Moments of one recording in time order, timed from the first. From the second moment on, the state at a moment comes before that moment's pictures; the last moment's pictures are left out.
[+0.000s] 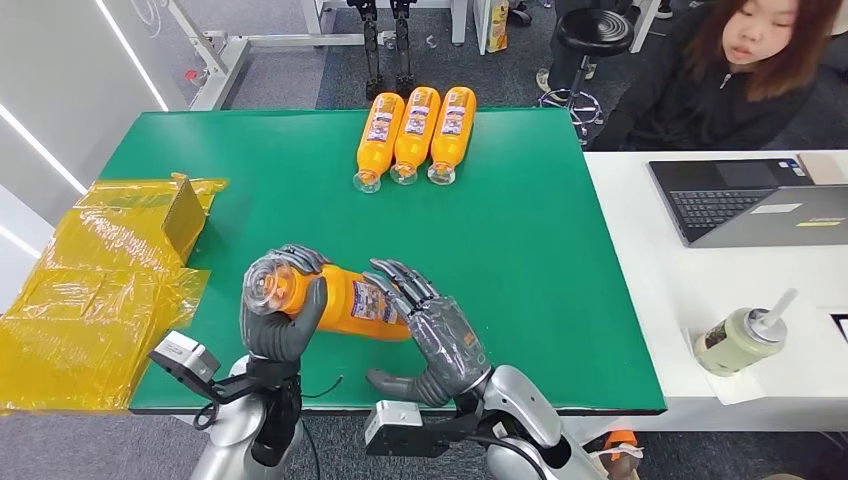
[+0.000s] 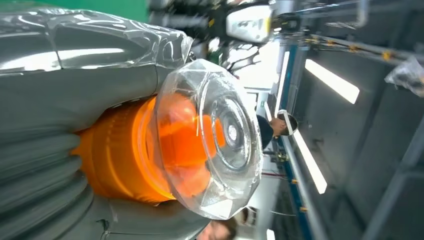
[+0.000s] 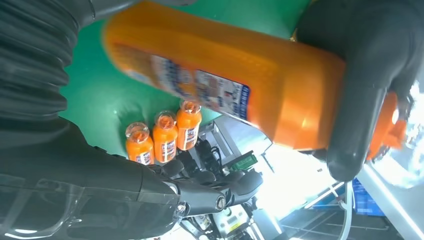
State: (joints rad) left arm -0.16 -0.18 -0.36 -1.17 -0.08 -0.03 -0.60; right arm -0.24 -0.06 0.72 -1.57 0.81 -0.10 -0.18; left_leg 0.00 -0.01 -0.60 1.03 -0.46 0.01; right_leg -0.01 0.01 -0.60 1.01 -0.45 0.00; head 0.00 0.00
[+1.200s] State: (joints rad) left arm -0.48 0.20 -0.40 -0.41 -1.56 0.40 0.17; right arm -0.21 -0.11 0.69 -1.58 0.66 -0.11 -0.28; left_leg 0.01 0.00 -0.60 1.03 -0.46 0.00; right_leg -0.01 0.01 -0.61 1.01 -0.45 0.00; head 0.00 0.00
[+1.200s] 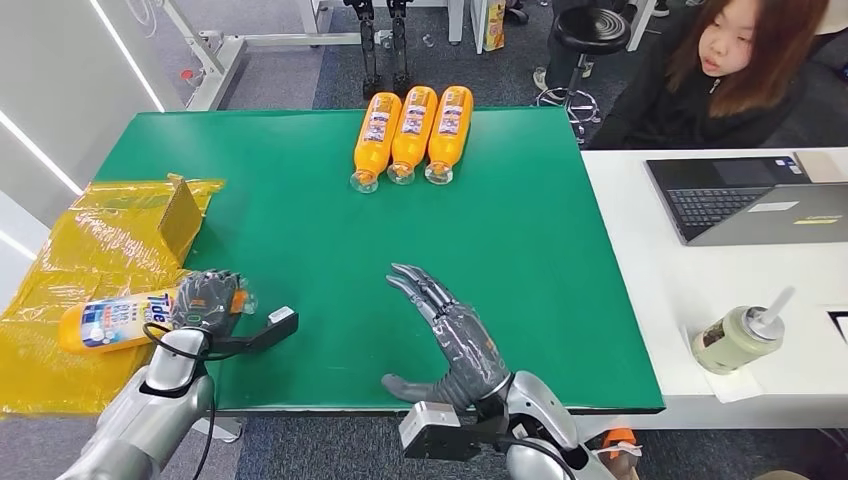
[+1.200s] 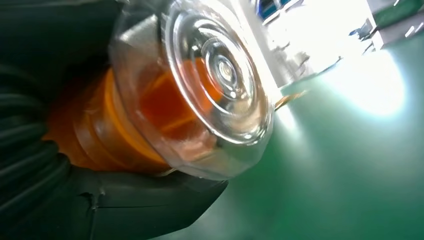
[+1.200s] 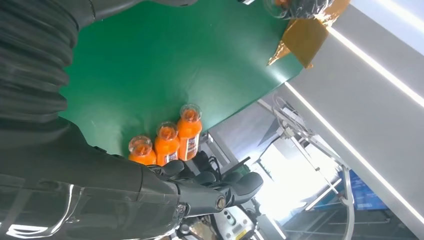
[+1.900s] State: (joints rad) left arm -0.46 0.27 -0.44 -0.35 -1.57 0.61 0.24; right arm -0.20 -0.12 0.69 -1.49 0.63 -0.12 -0.34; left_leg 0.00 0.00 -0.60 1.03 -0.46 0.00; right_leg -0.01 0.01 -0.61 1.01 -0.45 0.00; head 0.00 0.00
